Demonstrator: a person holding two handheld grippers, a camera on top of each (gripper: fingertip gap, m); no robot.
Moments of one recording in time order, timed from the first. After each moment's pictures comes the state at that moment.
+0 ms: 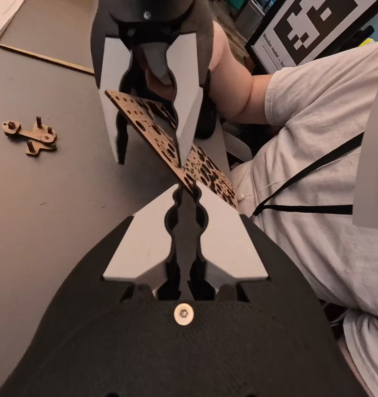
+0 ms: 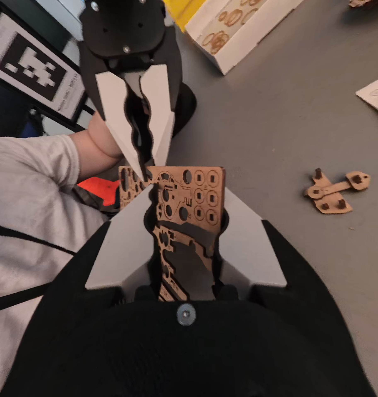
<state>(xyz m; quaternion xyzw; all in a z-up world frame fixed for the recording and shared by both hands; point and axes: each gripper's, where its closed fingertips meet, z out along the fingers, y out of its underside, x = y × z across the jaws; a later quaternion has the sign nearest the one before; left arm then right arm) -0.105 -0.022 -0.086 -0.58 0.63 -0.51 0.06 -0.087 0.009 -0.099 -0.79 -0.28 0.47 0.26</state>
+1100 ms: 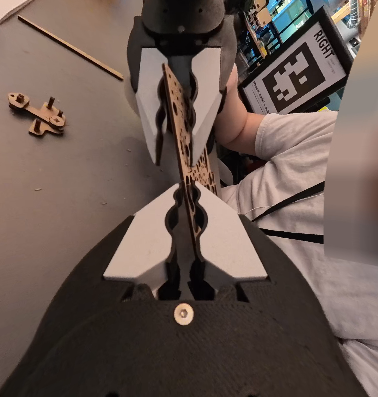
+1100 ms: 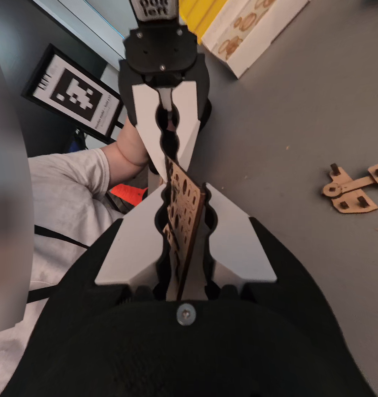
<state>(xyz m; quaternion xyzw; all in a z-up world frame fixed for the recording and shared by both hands) -0.095 -0.010 -0.089 -0.63 0.54 -0.57 0.01 -0.088 0.008 -0.092 -0.77 -0.24 0.54 0.23</state>
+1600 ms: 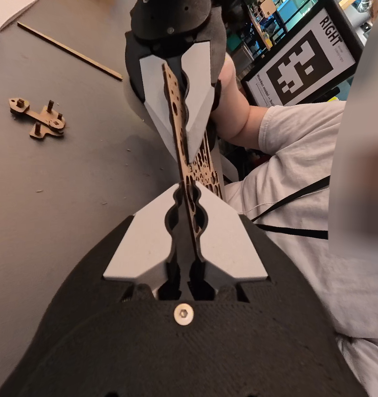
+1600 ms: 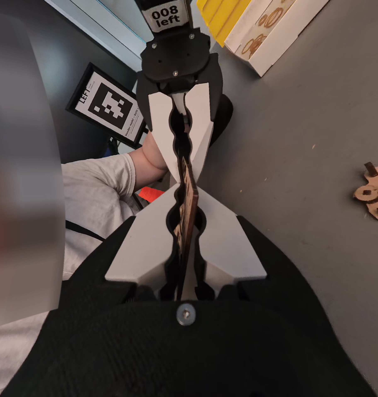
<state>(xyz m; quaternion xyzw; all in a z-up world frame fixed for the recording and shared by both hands) -0.097 -0.013 -0.090 -0.62 0.56 -0.56 0.02 -0.092 0.001 -0.082 -0.74 -0.23 0.60 0.21</state>
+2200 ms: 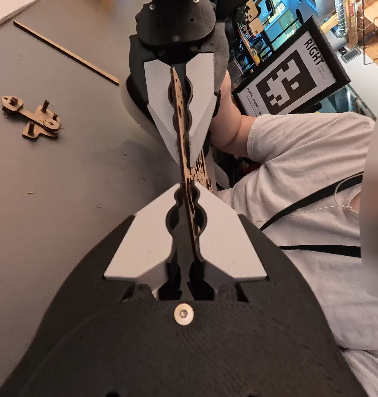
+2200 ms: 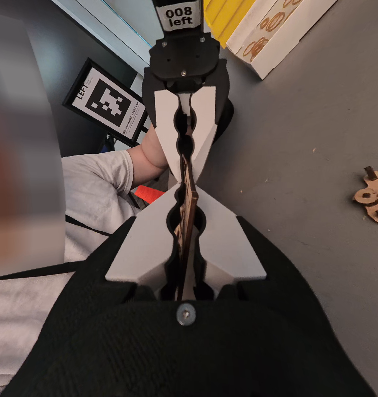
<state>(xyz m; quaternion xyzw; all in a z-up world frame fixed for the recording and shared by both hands) -0.093 -0.014 -0.086 -0.62 0.53 -0.58 0.01 -0.092 0.000 -0.080 -0.74 -0.24 0.59 0.22</state>
